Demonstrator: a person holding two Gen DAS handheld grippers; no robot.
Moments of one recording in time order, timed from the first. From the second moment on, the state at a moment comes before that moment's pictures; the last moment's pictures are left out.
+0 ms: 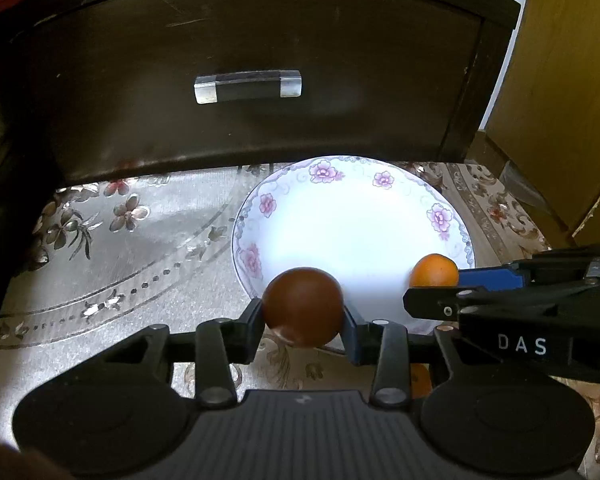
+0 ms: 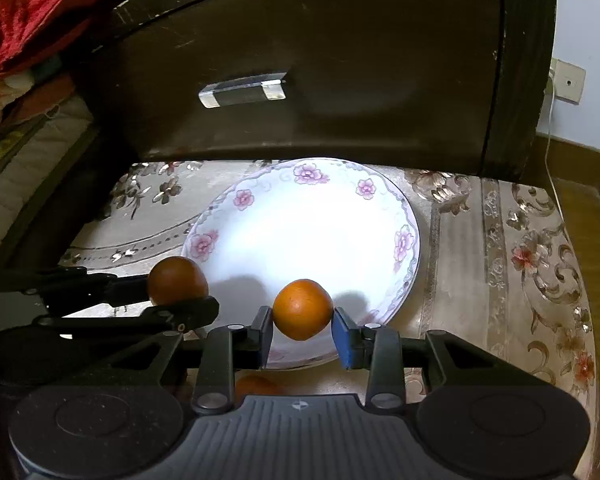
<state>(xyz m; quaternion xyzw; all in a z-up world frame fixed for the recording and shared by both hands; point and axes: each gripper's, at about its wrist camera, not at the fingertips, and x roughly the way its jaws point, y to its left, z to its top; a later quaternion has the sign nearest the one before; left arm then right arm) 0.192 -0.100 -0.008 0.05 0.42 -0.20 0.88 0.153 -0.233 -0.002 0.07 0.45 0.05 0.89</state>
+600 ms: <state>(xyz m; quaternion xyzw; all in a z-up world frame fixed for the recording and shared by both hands) 0.191 -0.098 -0.005 0.05 0.42 -0.19 0.89 0.153 -0.235 -0.002 0.07 0.44 0.04 0.90</state>
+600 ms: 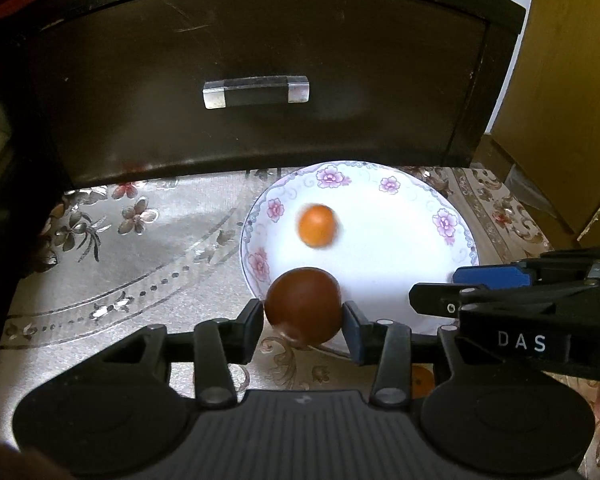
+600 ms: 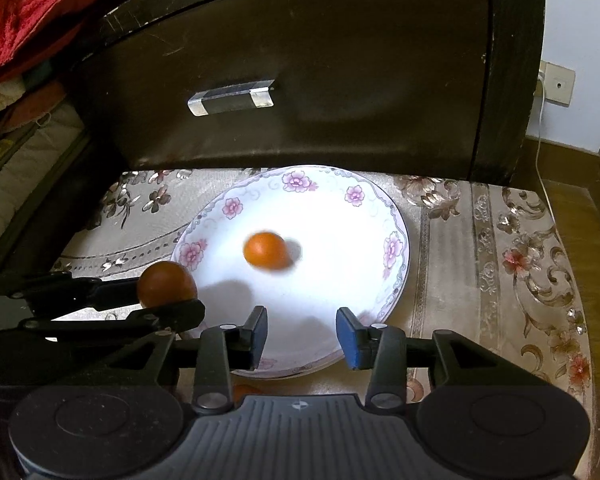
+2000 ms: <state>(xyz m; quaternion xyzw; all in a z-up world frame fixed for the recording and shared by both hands) 0.151 -0.073 0.009 0.09 0.40 -0.18 0.90 0.119 -0.218 0.010 0.06 0.44 0.06 0.90</state>
